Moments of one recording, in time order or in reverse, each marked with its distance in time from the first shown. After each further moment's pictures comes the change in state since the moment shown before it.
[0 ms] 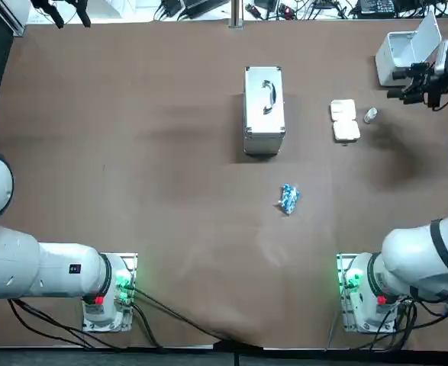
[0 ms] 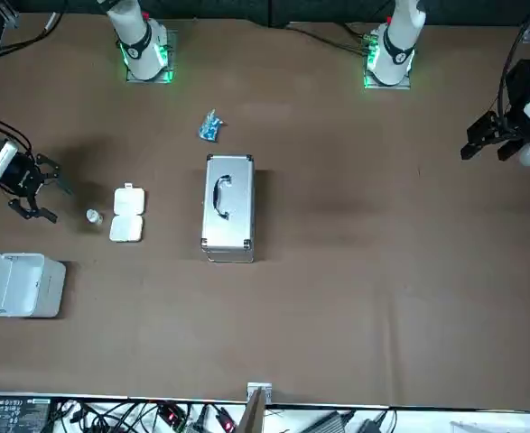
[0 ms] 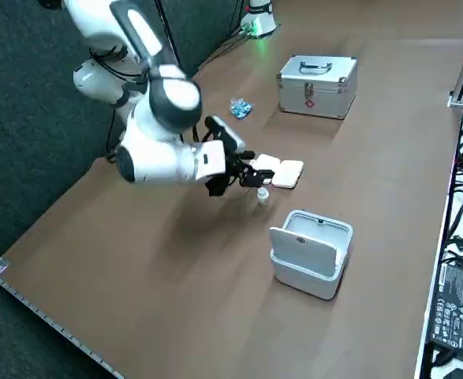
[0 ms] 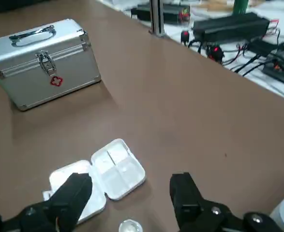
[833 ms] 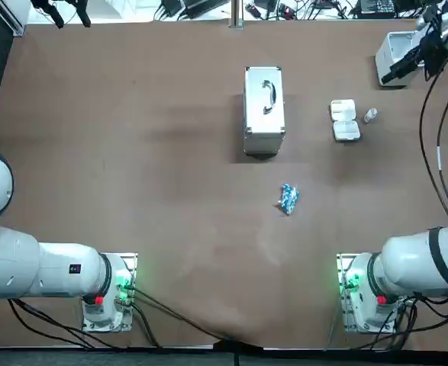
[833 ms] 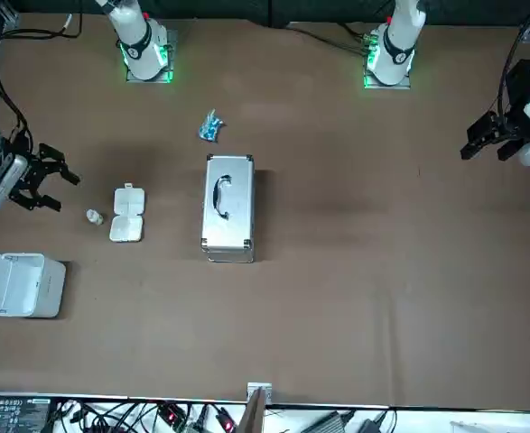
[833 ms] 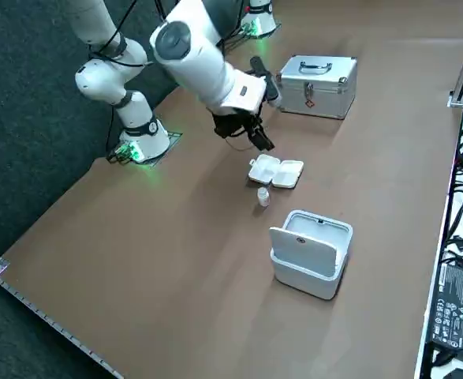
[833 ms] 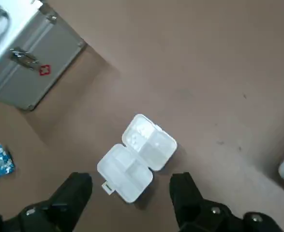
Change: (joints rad) arm 0.213 -0.221 0.052 0.032 -0.561 0.126 0.976
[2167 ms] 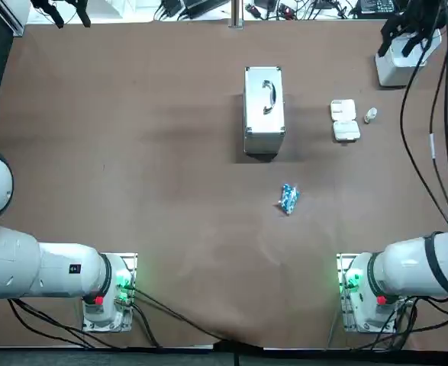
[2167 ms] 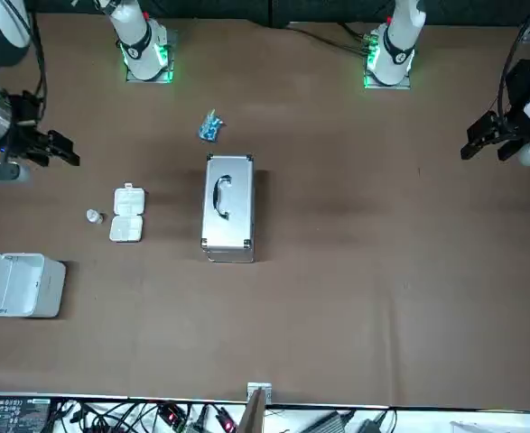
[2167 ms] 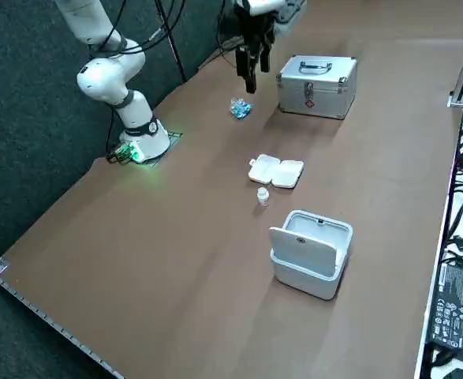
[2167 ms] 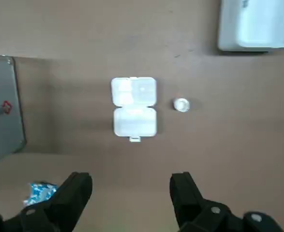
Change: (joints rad) arm 0.126 -0.097 0.143 0.258 -0.507 -0.340 1.201
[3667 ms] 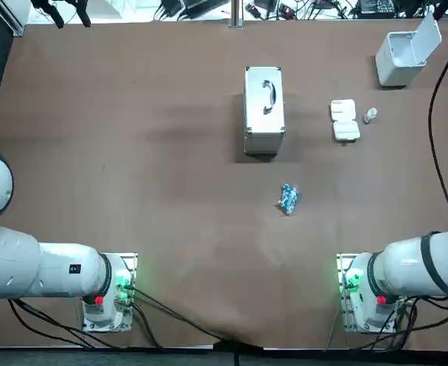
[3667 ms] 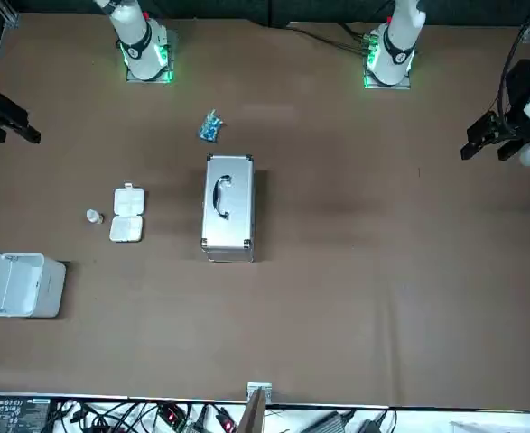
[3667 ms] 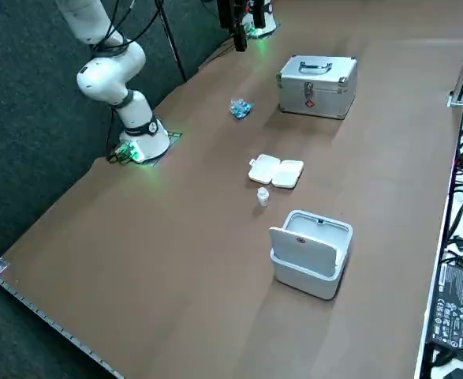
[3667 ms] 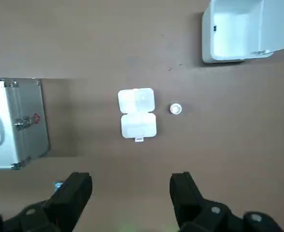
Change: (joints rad) arm -0.020 0.012 -0.035 0.266 0.041 -0.197 0.017
